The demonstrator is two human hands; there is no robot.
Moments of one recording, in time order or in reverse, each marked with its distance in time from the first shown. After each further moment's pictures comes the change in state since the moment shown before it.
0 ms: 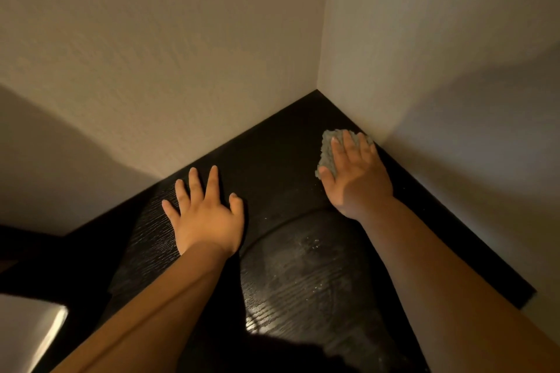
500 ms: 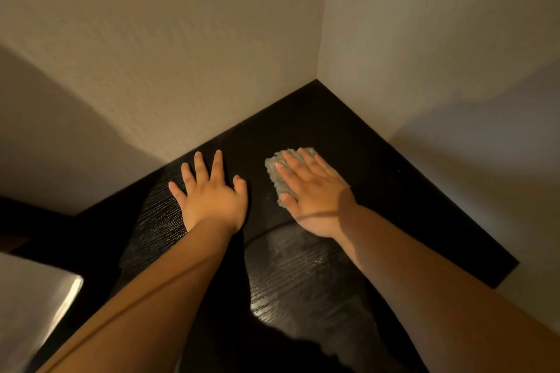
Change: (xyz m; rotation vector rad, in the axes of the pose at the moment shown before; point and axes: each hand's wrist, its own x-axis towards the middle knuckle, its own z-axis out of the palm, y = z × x) left_hand -0.002 0.000 -0.003 -0.001 -0.023 0.003; right_hand -0.051 -0.057 0.008 0.003 -0.065 -0.435
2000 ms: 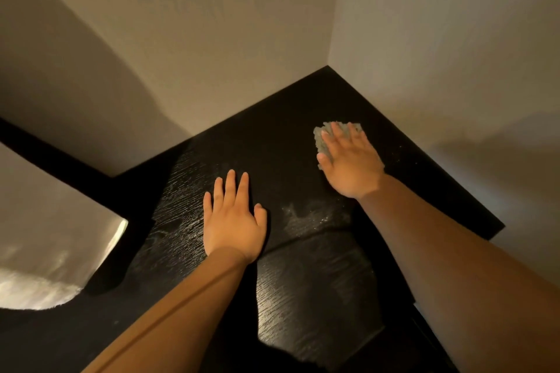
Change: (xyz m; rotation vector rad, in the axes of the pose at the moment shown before) left_hand -0.113 -0.040 0.015 0.026 0.003 0.189; right_hand -0.027 0.026 -0.002 -0.035 0.025 0.260
